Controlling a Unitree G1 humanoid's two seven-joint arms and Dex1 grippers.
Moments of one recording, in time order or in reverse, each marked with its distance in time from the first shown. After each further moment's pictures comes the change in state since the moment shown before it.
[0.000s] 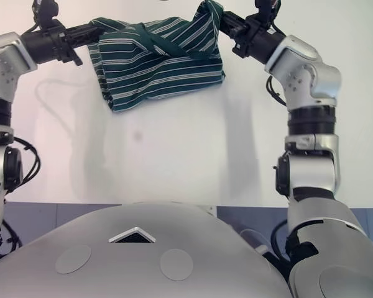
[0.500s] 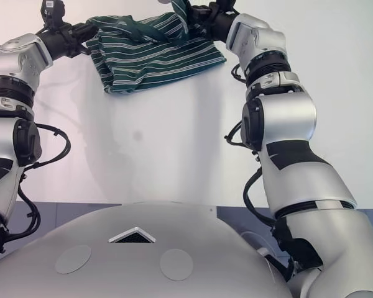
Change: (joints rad) left arm -0.109 -0.097 0.079 0.370 0.289 -0.208 0.191; right arm -0.373 0.222 -0.129 0.700 -0.284 -0.182 -0.129
